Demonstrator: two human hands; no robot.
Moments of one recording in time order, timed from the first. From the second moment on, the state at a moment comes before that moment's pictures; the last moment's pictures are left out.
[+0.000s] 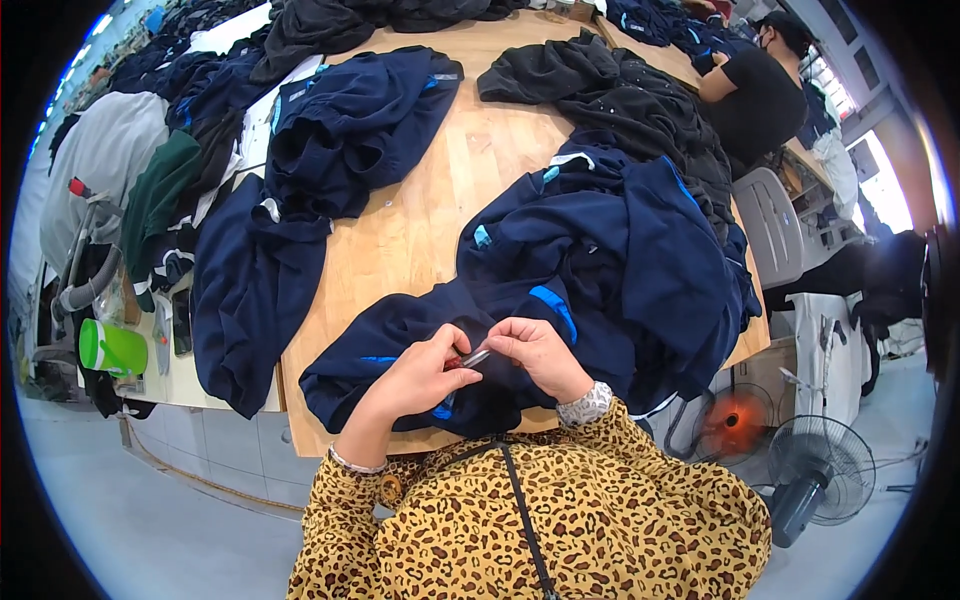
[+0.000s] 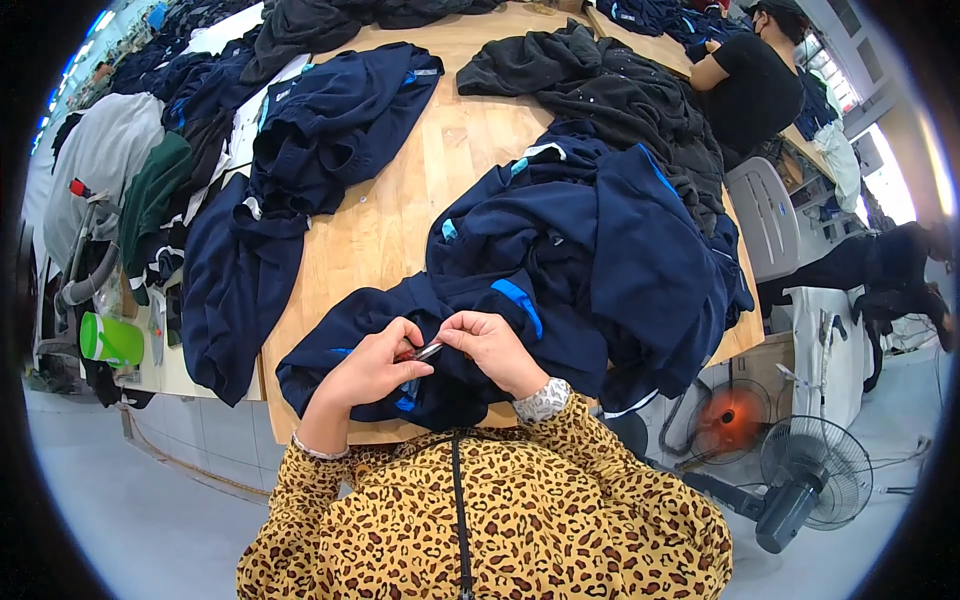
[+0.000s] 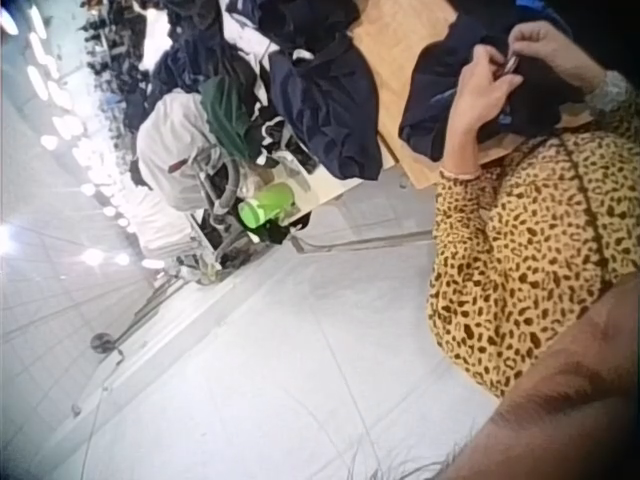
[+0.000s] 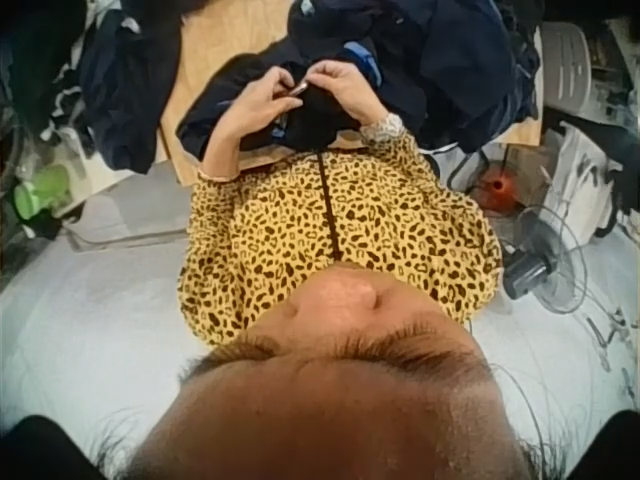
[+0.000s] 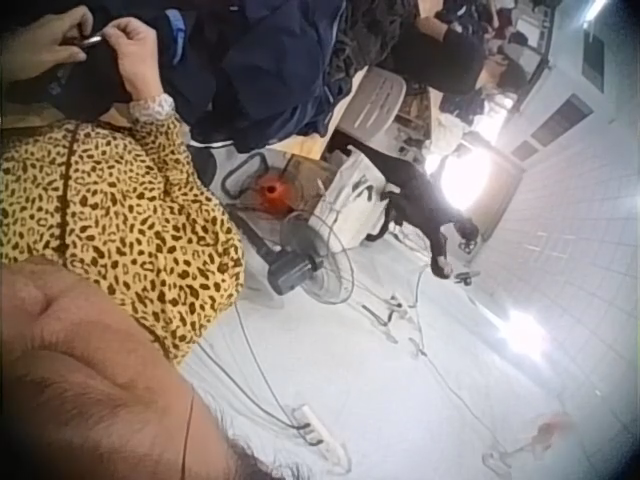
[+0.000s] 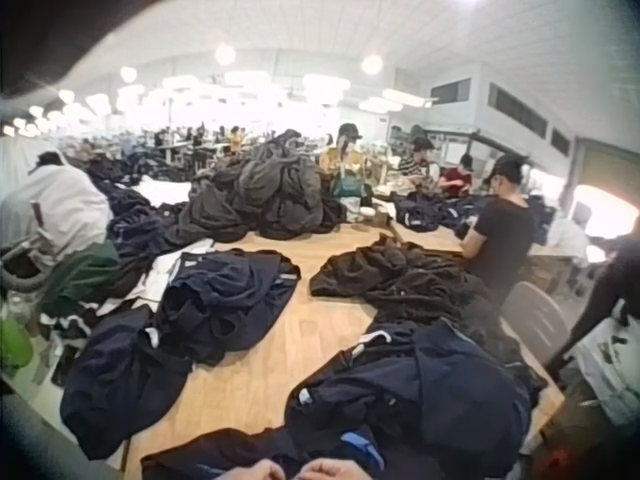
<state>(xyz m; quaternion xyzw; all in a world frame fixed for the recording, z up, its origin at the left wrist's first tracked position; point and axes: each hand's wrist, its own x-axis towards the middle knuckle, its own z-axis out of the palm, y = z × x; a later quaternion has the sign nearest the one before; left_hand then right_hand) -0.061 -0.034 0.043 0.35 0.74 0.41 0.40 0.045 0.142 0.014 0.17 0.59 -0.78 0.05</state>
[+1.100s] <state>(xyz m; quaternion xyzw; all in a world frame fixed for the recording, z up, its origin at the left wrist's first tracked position) -0.058 -0.040 0.025 0.25 0.68 0.56 0.40 0.046 0.145 0.025 0.21 0.42 -0.88 0.04</state>
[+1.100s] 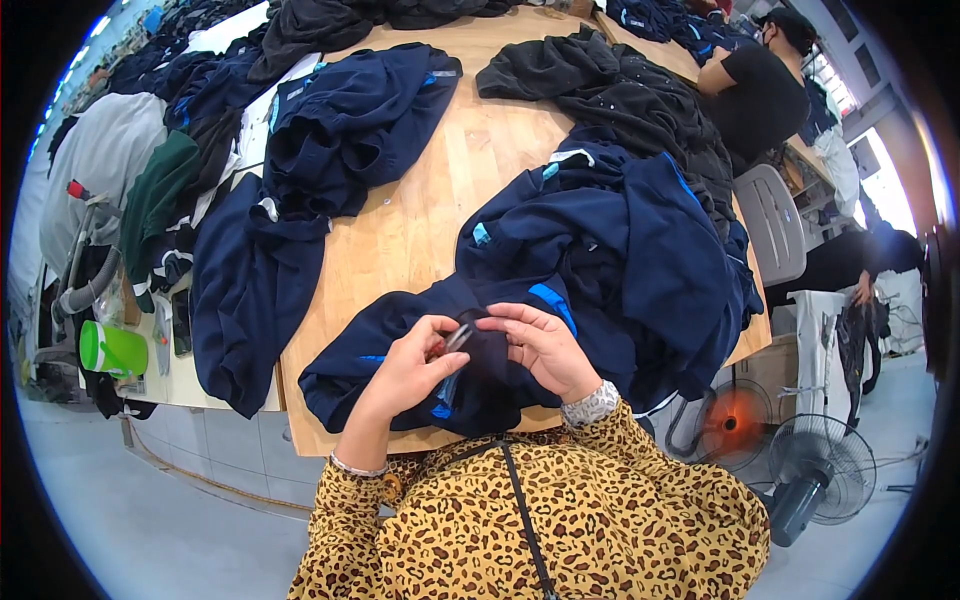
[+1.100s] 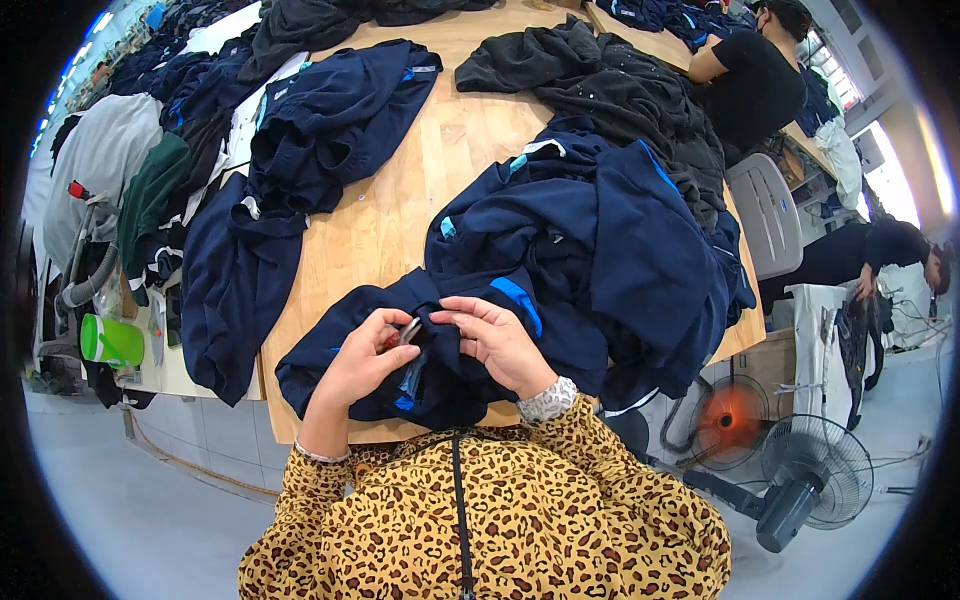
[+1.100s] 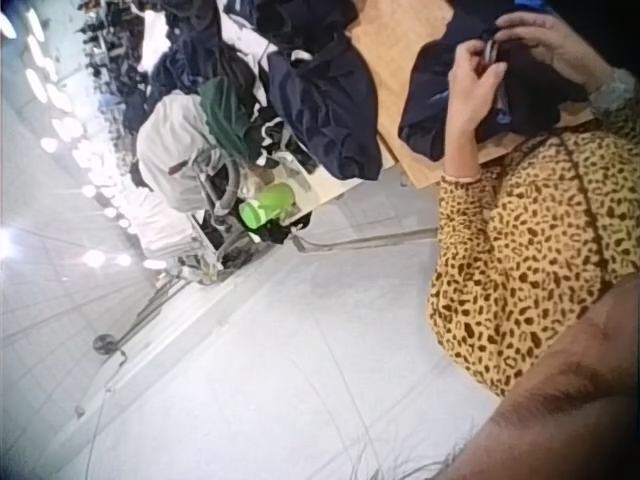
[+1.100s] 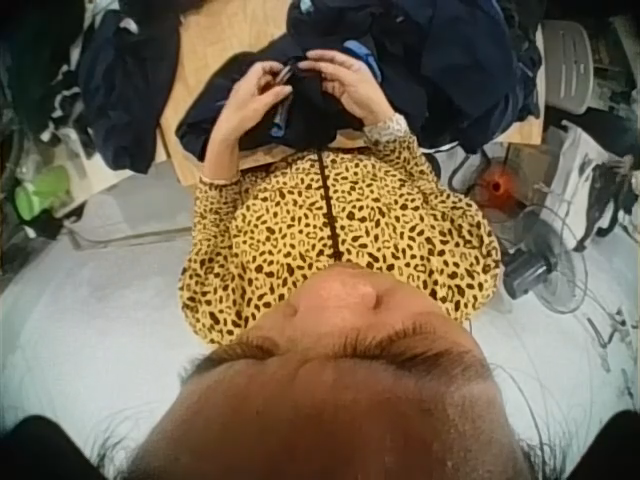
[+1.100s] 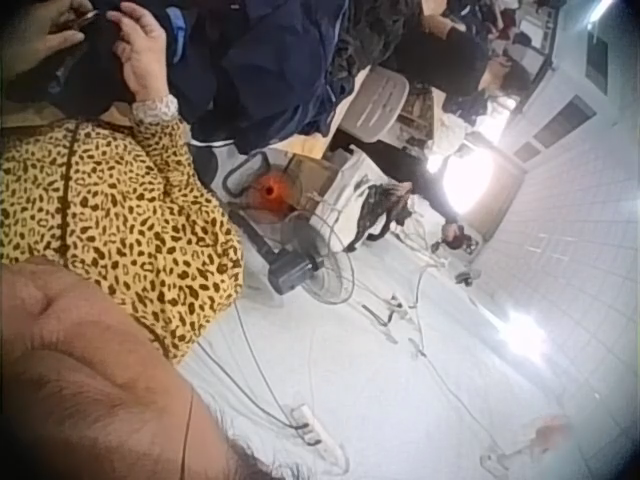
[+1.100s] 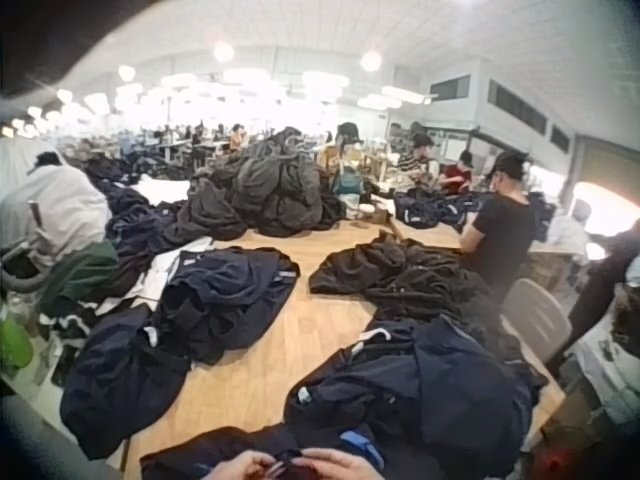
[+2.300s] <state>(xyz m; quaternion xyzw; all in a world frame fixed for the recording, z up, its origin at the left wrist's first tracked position) -0.017 -0.014 0.019 0.36 0.83 0.42 0.00 0.047 0.119 0.017 0.16 0.55 -0.81 -0.13</state>
